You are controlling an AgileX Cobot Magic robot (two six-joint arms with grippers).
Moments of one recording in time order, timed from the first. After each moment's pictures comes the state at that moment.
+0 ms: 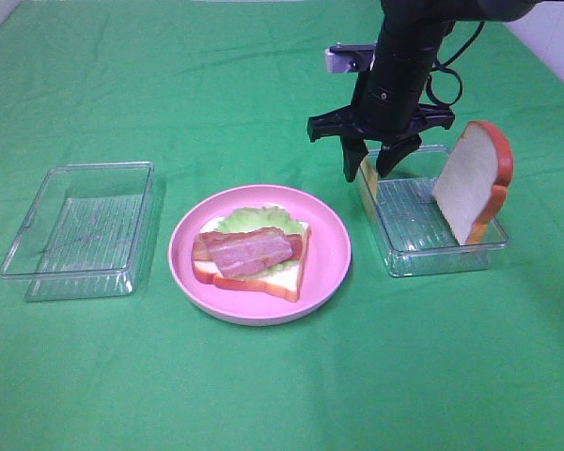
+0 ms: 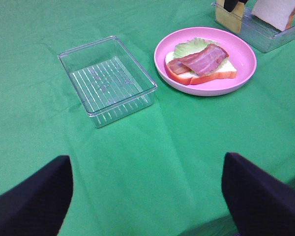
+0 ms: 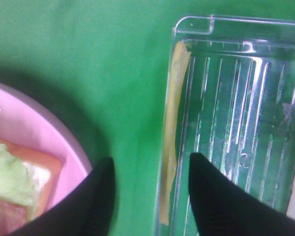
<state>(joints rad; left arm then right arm) -0.43 -0.01 -0.50 -0.02 1.05 0.01 0.38 2.23 -1.80 -0.03 0.99 0.17</state>
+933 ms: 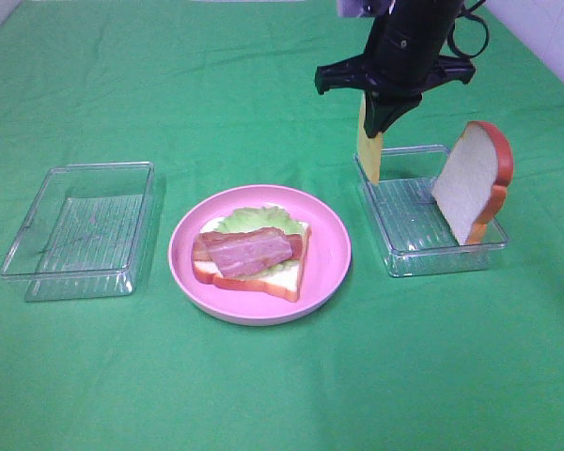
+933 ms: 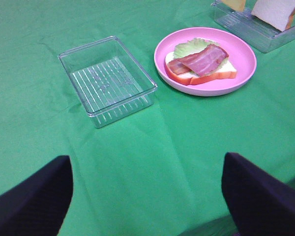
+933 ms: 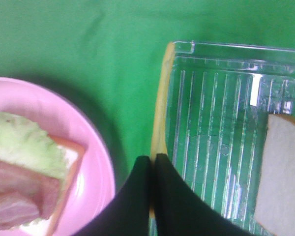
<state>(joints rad) -0.43 -0.01 -0.50 -0.02 1.05 0.01 0.38 2.08 -1.80 0.01 1.03 0.13</state>
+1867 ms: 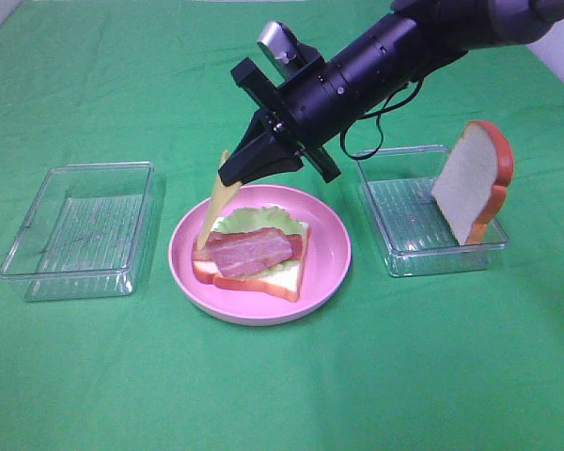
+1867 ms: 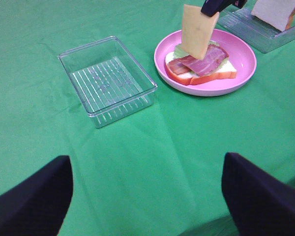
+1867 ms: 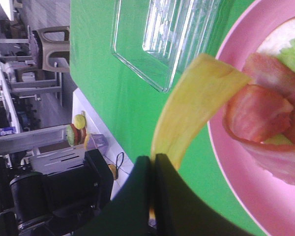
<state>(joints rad) -0.43 -0.01 -0.50 -0.02 1.05 0.01 0.38 2.18 -1.62 1.02 1.13 -0.44</state>
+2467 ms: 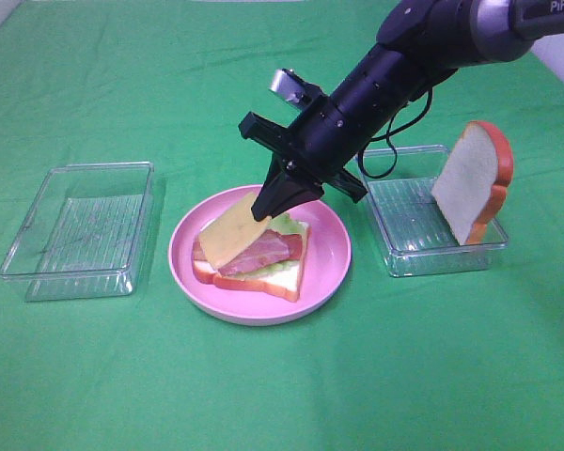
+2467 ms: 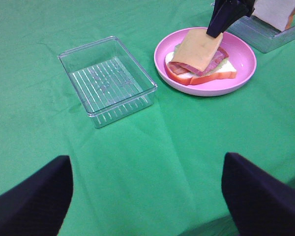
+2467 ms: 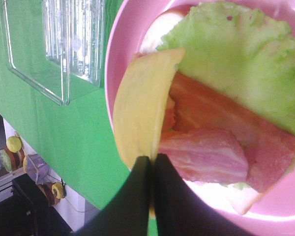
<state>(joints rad) -0.43 -0.01 -0.50 -0.02 1.05 0.01 0.40 2.21 -1.62 0.77 1.03 -0.25</state>
